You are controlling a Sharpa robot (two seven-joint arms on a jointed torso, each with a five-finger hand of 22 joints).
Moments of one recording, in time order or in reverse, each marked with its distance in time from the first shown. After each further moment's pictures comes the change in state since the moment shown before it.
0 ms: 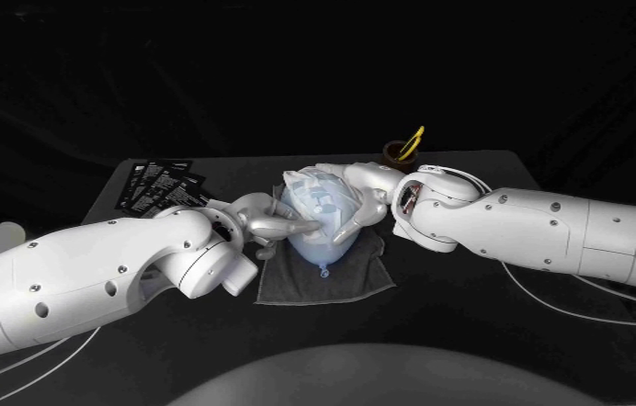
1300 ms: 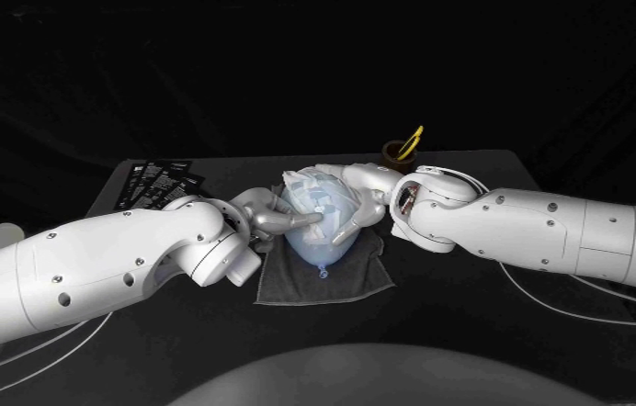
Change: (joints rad) left arm 0.022 0.062 -0.002 -0.057 -0.086 -0.011 -0.123; left_hand 0.084 0.146 -0.399 0.102 0.000 0.010 -0.003 -0.041 -0.012 0.004 -0.004 0.000 -0.008 0.000 0.000 -0.004 0.000 0.000 0.011 -0.004 0.004 0.017; right arm -0.003 0.005 0.000 0.000 -0.001 0.000 -0.017; right_hand 0.000 0.000 0.000 0.000 0.000 0.000 0.000 0.004 0.002 0.002 0.009 0.004 0.000 -0.004 0.004 0.000 0.000 -0.001 0.007 0.000 0.000 0.002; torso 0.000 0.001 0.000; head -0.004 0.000
